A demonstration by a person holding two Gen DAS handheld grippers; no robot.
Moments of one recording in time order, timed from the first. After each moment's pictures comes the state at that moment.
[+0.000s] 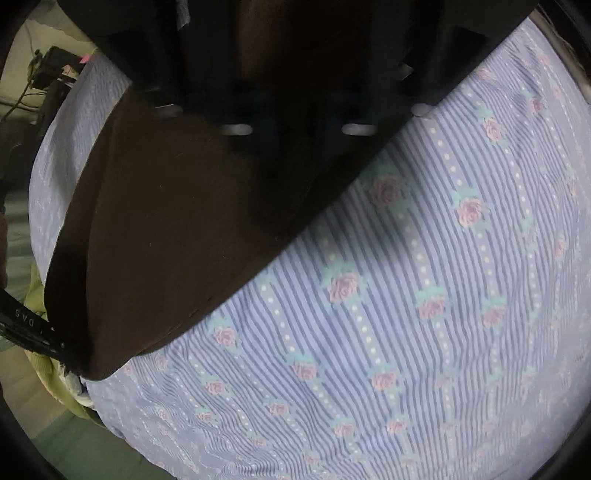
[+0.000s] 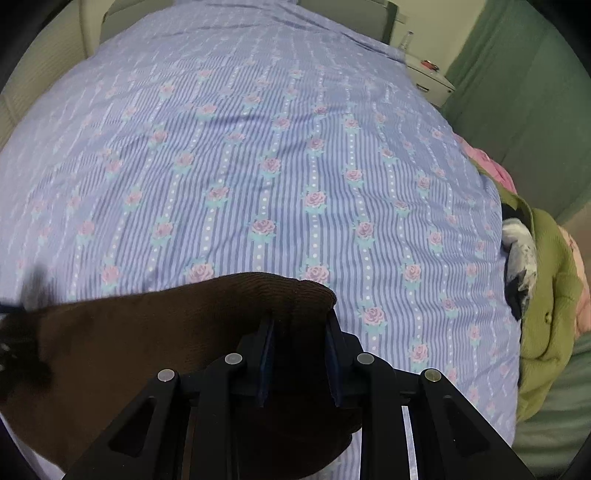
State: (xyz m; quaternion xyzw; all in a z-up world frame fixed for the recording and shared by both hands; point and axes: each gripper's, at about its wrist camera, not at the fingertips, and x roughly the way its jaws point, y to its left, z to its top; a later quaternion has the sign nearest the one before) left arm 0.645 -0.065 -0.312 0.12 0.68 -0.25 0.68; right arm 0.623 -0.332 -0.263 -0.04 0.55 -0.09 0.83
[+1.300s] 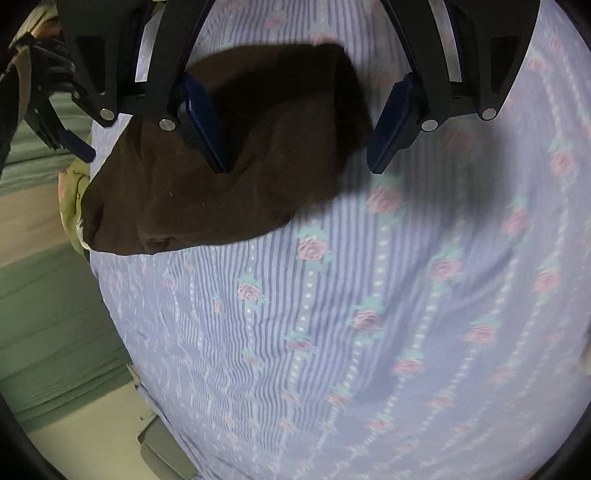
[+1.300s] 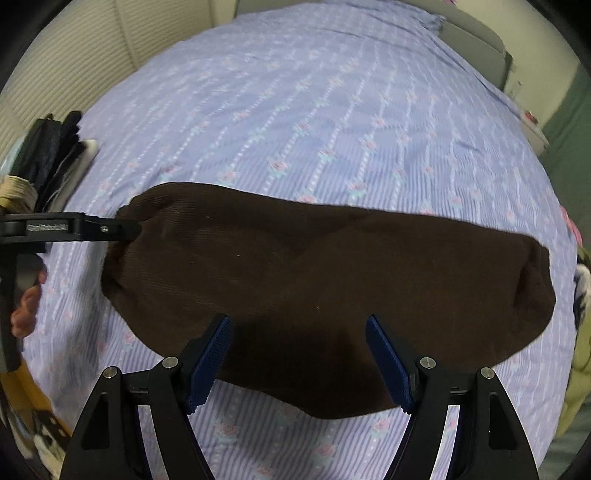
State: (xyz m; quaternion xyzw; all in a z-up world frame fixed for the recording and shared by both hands) left arm 0.561 0.183 -0.319 -0.18 0.62 -0.15 0.75; right arm 0.494 -0.059 -0.237 -0.08 0.56 0.08 0.82
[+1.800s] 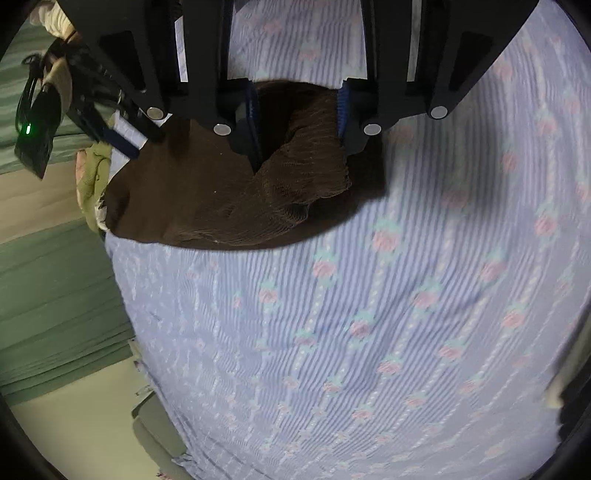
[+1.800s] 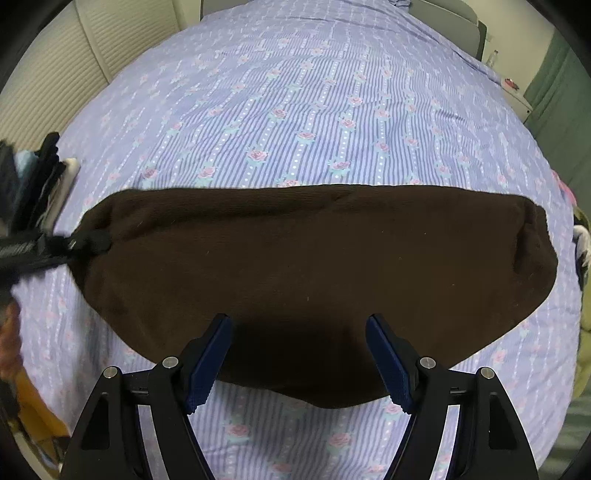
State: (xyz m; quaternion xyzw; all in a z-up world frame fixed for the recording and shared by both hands) left arm 0.515 0.192 -0.282 -0.23 0.61 -0.12 0.75; right arm 0.497 -0.064 -0.243 -0.03 0.58 0.06 0.81
